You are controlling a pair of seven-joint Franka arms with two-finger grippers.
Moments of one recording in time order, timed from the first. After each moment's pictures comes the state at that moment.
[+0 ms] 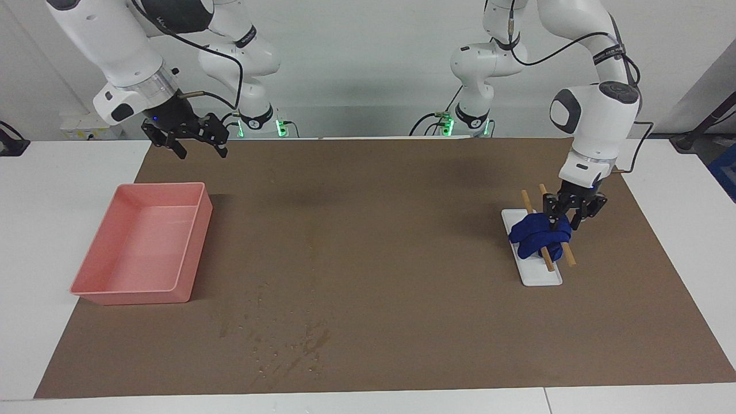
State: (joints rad) left arm 0.05 0.00 -0.02 -2.16 0.01 2.45 0.12; right arm 0.08 -0.06 -0.07 -1.67 0.16 1.56 0.16
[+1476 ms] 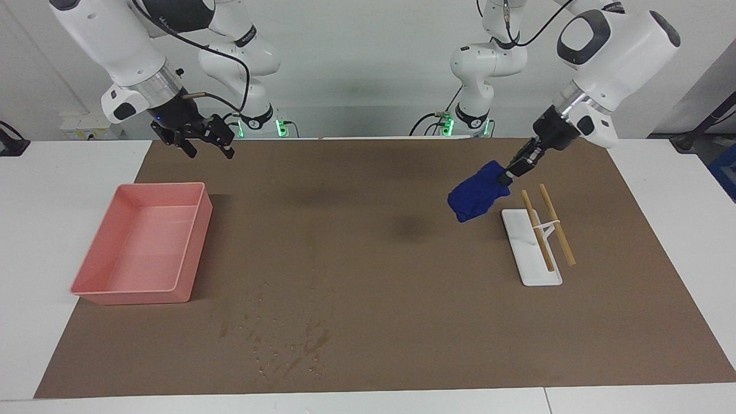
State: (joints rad) left arm 0.03 -0.04 -0.20 -1.77 -0.57 1.86 -1.04; right arm 0.08 -0.07 -0.07 -1.70 0.20 1.60 0.24
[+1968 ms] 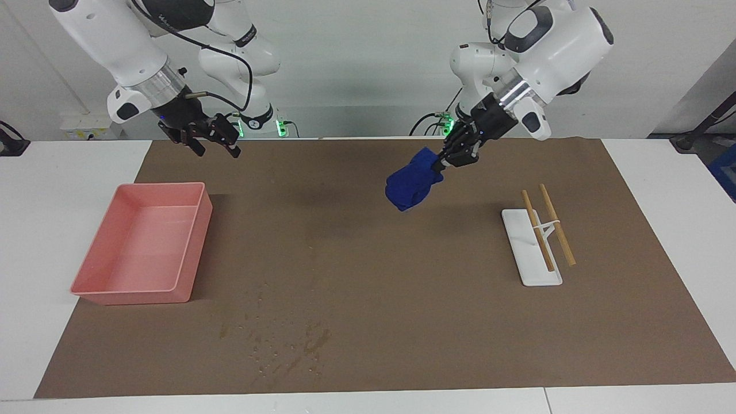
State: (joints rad) left arm -0.17 -0.04 -0.22 -1.79 -0.70 2.10 -1.55; right arm 0.09 -0.07 -0.07 -1.70 0.35 1.61 0.44
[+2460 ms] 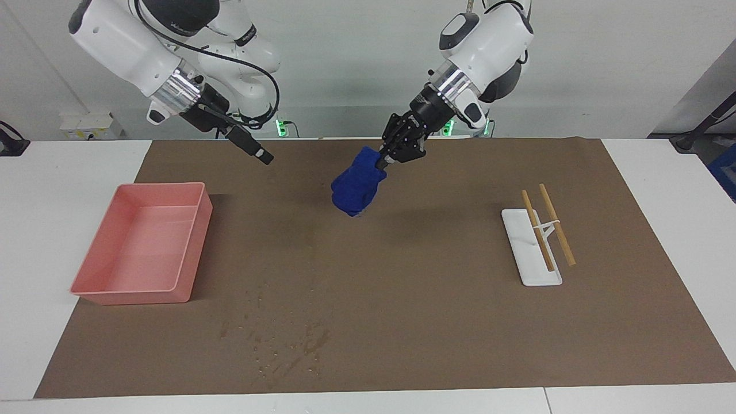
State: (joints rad) left arm -0.39 -0.03 -0.22 -1.85 -0.77 2.50 -1.85; right arm 0.16 -0.10 -0.06 -1.84 0.68 1.84 0.99
